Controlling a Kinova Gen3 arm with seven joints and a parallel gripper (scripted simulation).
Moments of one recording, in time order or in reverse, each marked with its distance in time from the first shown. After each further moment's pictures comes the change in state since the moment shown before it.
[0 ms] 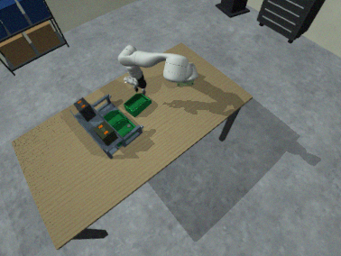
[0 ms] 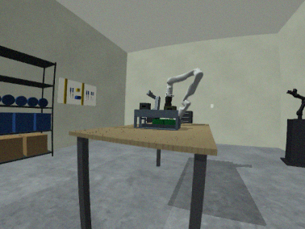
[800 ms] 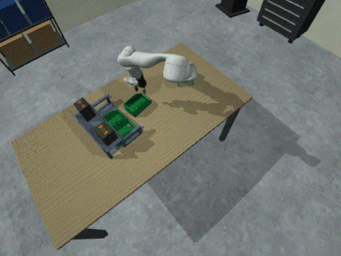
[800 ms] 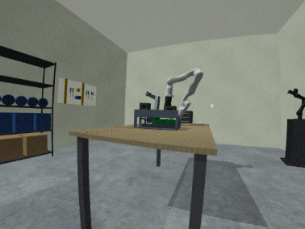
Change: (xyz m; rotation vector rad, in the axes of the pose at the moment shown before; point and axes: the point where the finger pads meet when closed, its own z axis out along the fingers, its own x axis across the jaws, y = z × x) arm 0.003 0.005 0.001 -0.031 0.008 -0.046
